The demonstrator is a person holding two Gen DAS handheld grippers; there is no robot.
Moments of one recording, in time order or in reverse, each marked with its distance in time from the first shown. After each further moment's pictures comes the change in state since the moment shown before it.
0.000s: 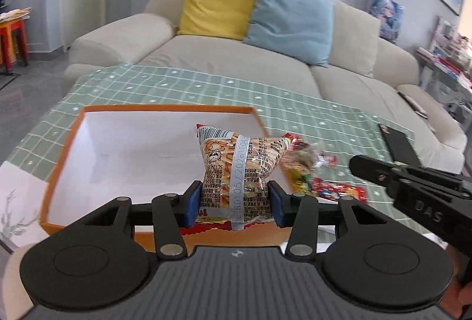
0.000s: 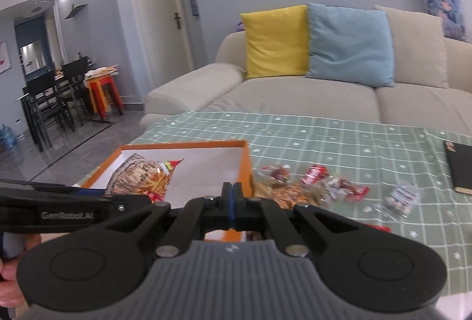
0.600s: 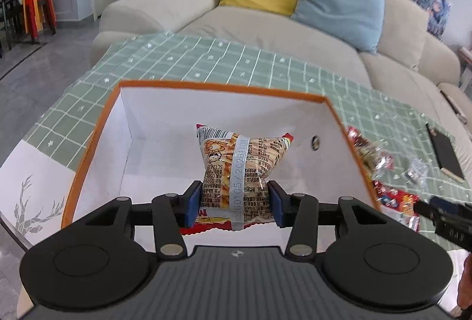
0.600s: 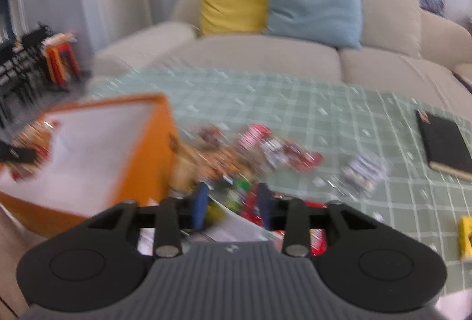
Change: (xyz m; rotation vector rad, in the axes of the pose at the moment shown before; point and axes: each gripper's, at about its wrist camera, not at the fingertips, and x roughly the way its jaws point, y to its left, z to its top) left arm 0.054 0.058 0.013 -0.078 0.126 0.111; right arm 0.071 -0.095 -0.036 0.037 0.211 -0.214
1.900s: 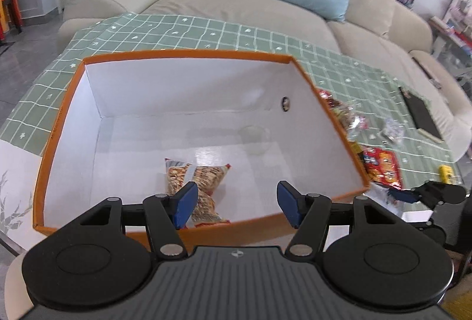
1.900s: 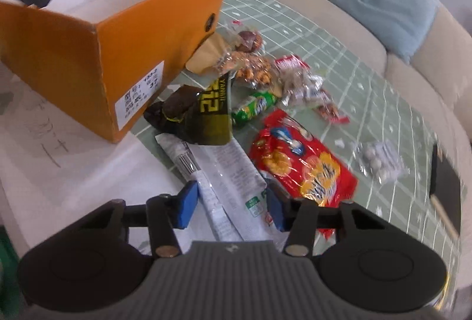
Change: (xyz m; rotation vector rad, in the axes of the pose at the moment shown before) left arm -0.004 -0.008 -0.024 0.090 0.074 -0.139; right arm 0.029 0.032 -0.051 -0.436 0.205 -0.028
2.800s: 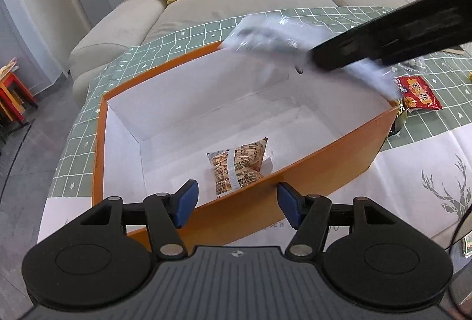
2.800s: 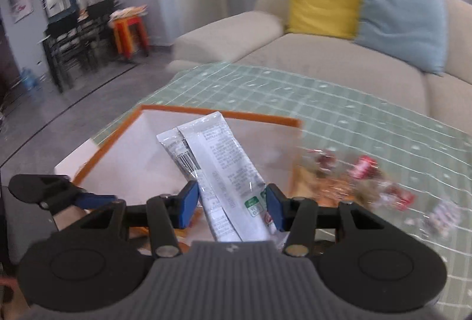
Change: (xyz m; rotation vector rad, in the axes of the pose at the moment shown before) left arm -0.004 -0.019 -0.028 0.349 0.009 0.219; right arm -0.075 0.056 0.138 0.211 -0.210 0.297
